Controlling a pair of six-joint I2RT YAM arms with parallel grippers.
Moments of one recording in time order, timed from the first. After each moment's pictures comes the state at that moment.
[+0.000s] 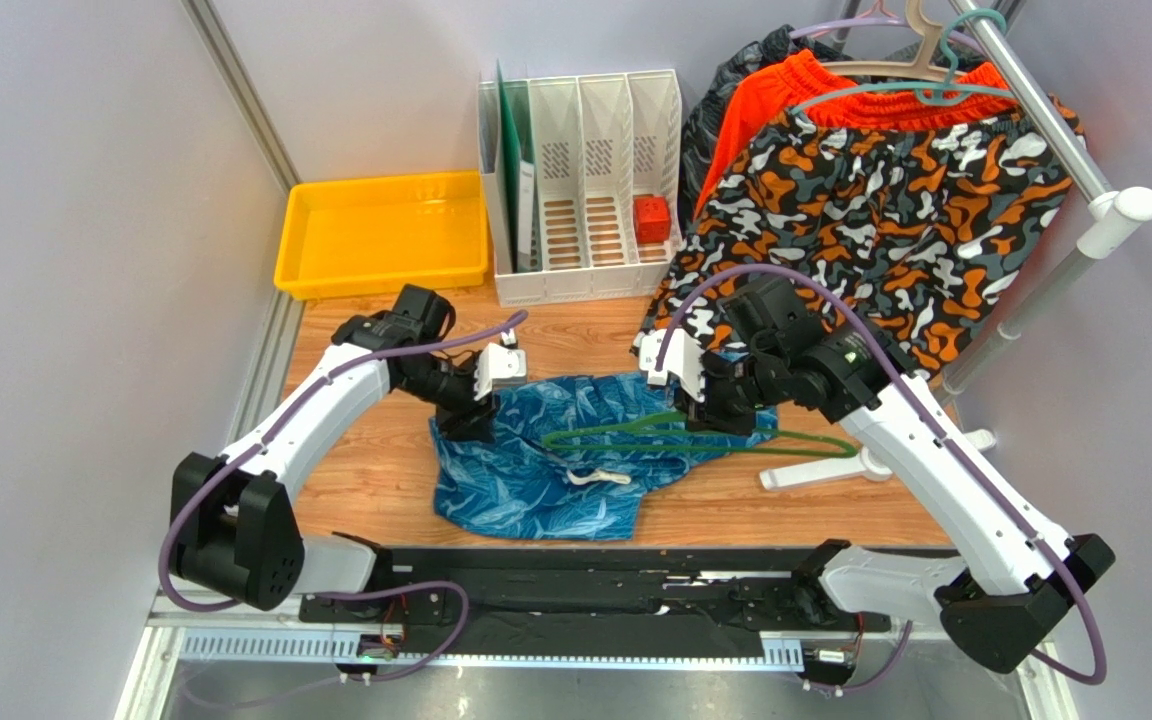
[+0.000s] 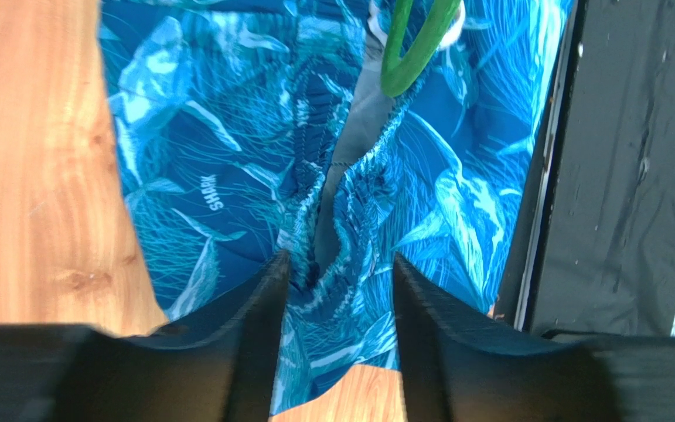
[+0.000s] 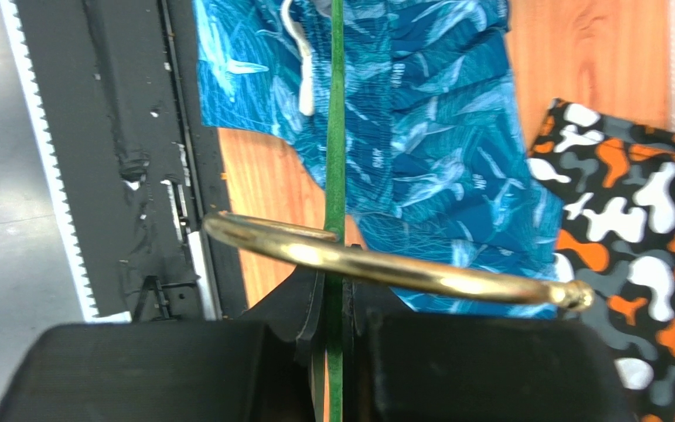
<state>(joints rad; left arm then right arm) -0.33 1.33 1.02 -0.96 0.72 0.98 0.65 1.17 1.38 -1.22 -0.42 -0.73</state>
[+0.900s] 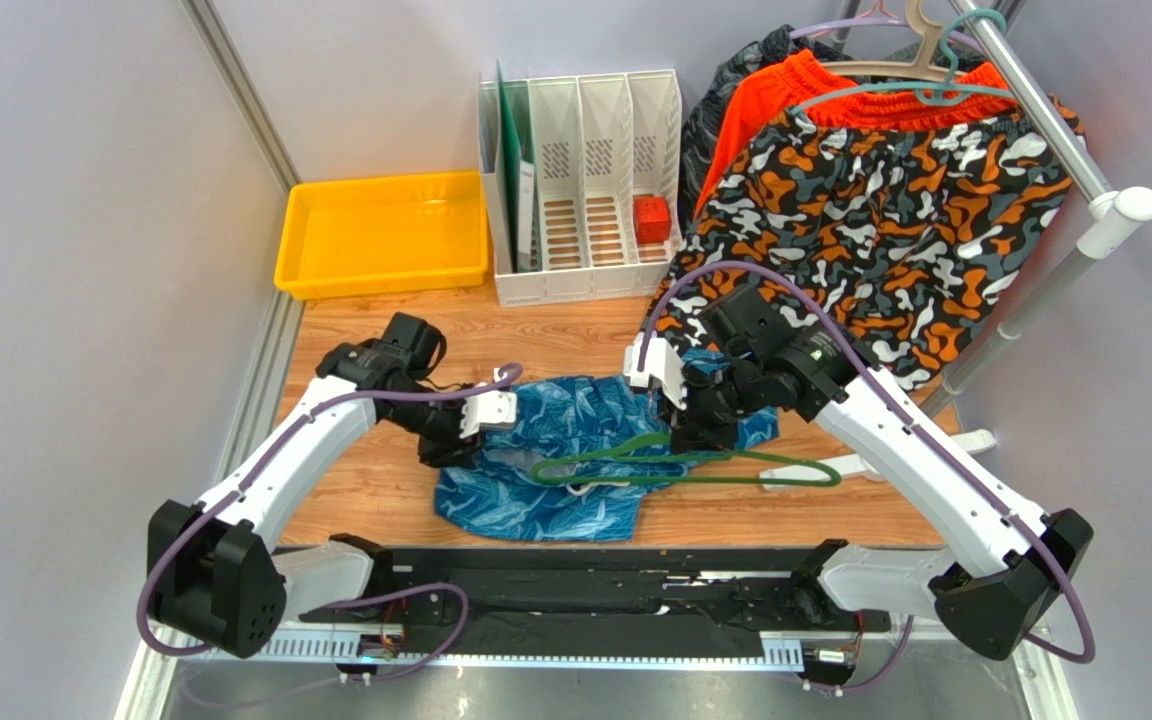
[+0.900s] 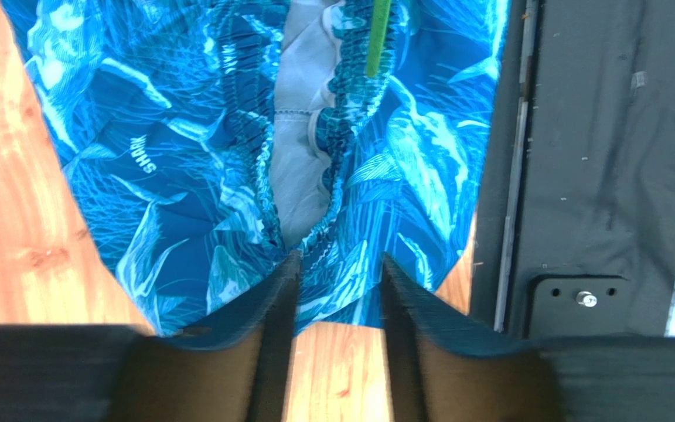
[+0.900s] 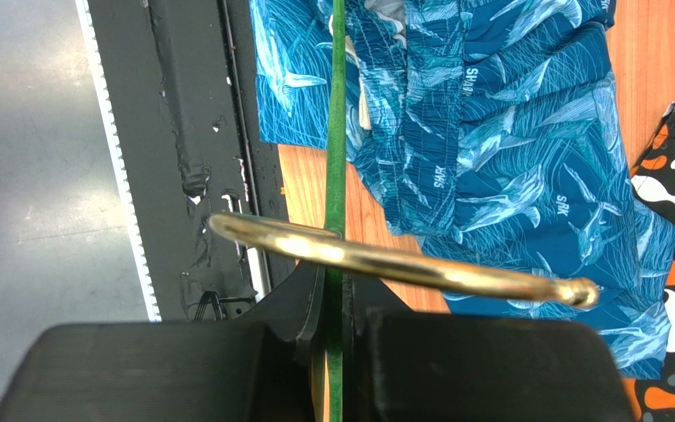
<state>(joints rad) -0.35 1.19 0.90 -1.05 0.65 1.13 0.69 1.21 1.30 -1.18 -0.50 -0.62</state>
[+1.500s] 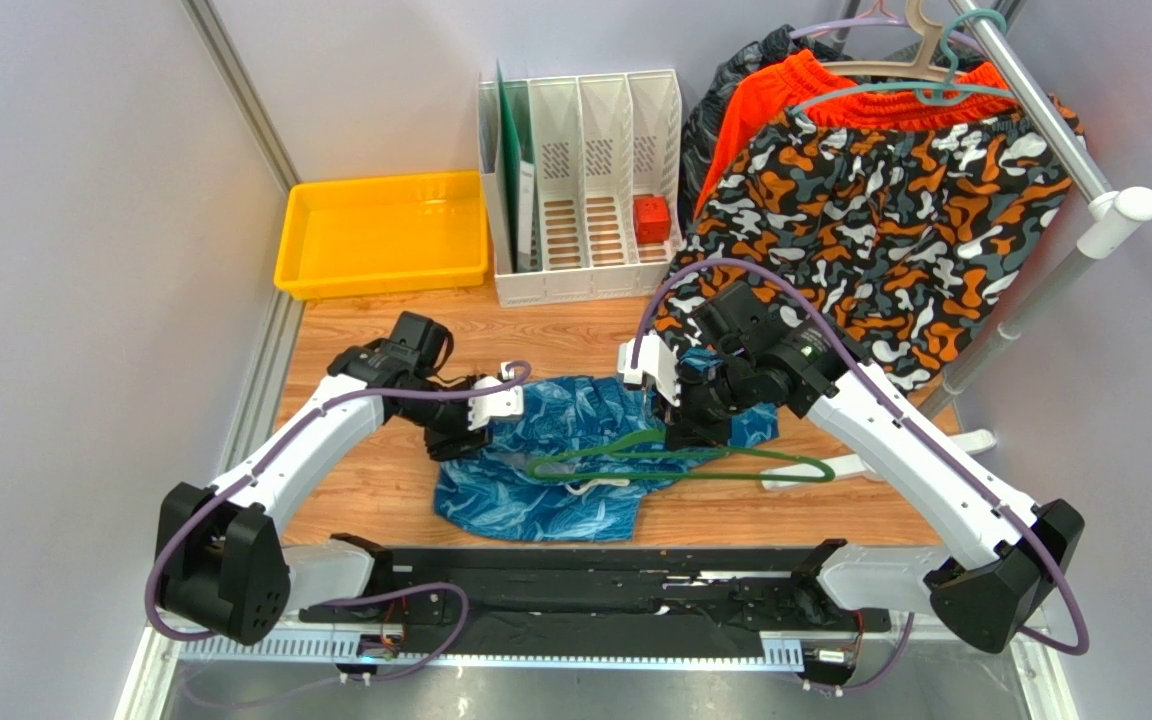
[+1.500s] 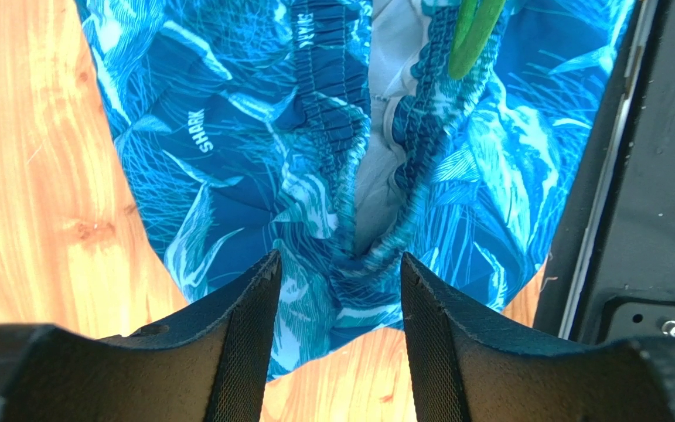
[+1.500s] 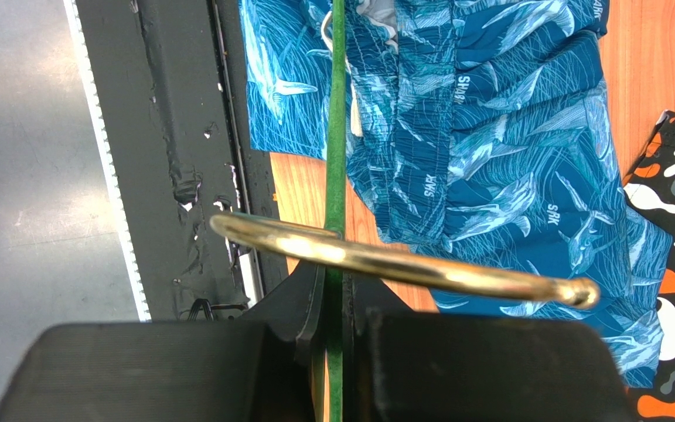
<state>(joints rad) -0.35 1.23 0.86 -0.88 0.56 1.07 0.69 1.24 1.30 -1.15 -0.50 -0.62</state>
